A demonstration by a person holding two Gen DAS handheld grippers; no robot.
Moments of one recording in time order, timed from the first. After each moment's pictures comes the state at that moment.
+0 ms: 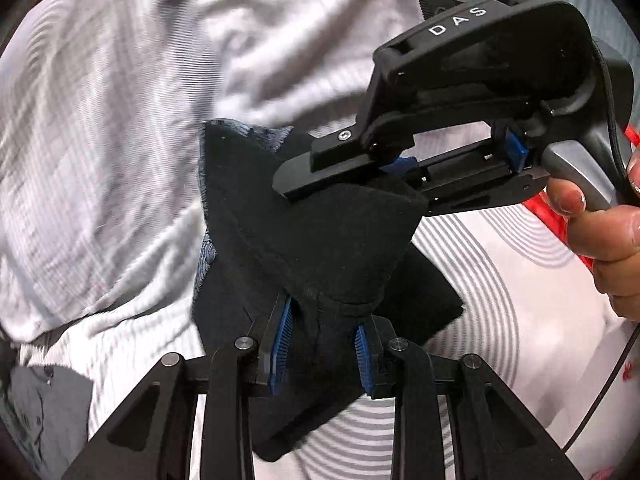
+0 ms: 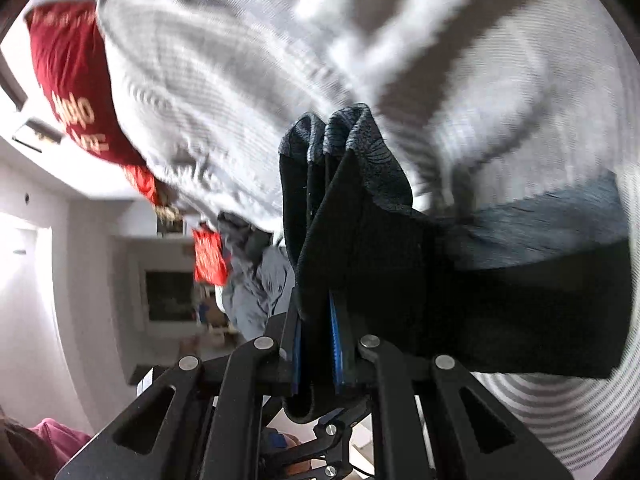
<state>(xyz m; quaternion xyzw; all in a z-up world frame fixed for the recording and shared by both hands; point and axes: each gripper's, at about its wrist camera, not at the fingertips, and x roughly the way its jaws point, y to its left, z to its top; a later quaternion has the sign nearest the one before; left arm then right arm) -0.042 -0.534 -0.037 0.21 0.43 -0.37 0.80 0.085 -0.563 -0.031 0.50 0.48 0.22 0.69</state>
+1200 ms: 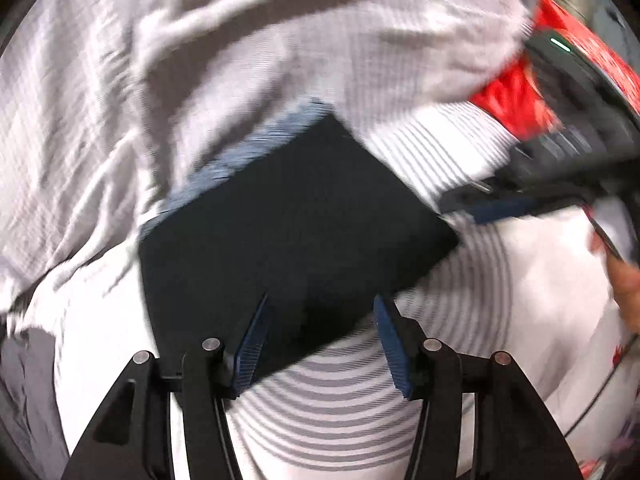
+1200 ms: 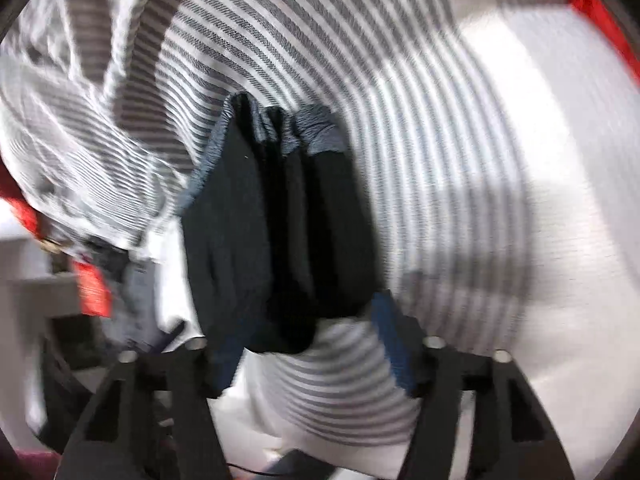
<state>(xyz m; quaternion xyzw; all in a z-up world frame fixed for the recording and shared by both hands) -0.073 -0.562 -0.093 0.23 0.52 -0.33 0.75 -0.006 -0.651 -0.105 0.37 0.59 0.01 0.72</state>
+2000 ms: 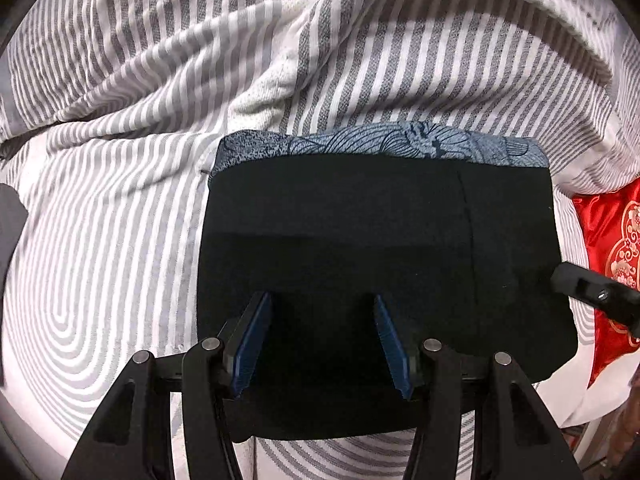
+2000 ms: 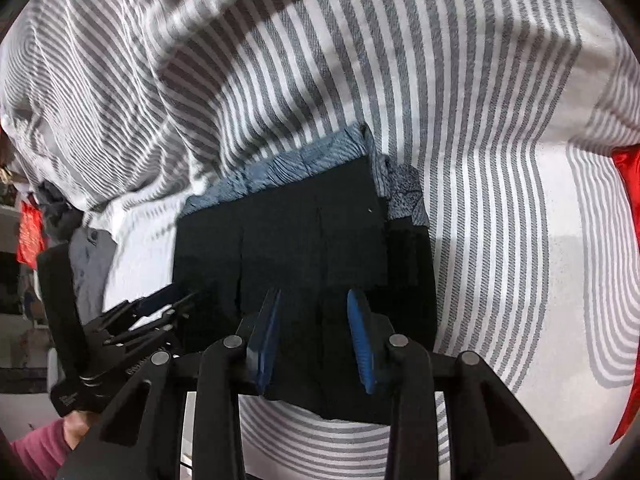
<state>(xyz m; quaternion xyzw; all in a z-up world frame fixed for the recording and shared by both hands) 0.034 -0.494 -0.168 0.06 0.64 -0.20 0.74 0.073 -0.583 -0.081 0.22 0.61 0.00 0.76</state>
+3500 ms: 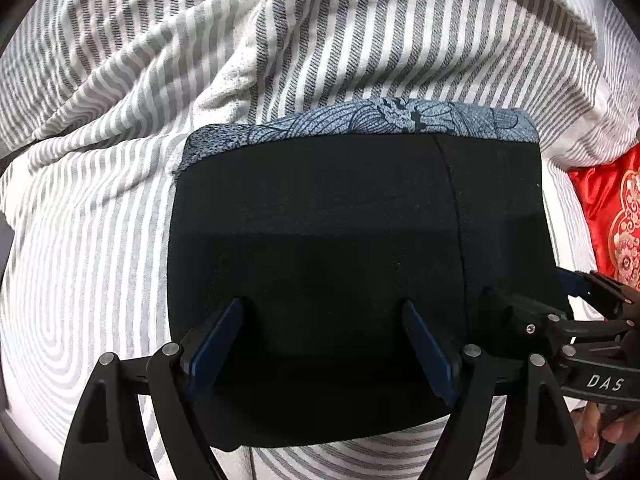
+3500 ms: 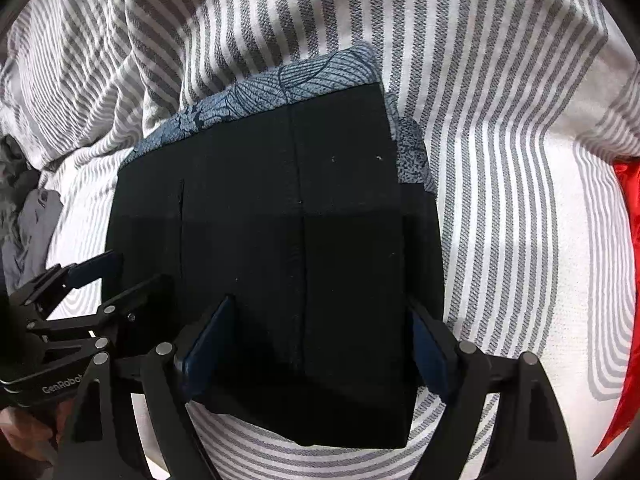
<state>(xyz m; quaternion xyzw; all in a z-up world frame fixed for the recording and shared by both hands) 0.015 -0.518 -0.179 0.08 0.64 -0.23 0.73 0.077 -0.549 -0.124 0.16 0.63 -0.02 0.76</state>
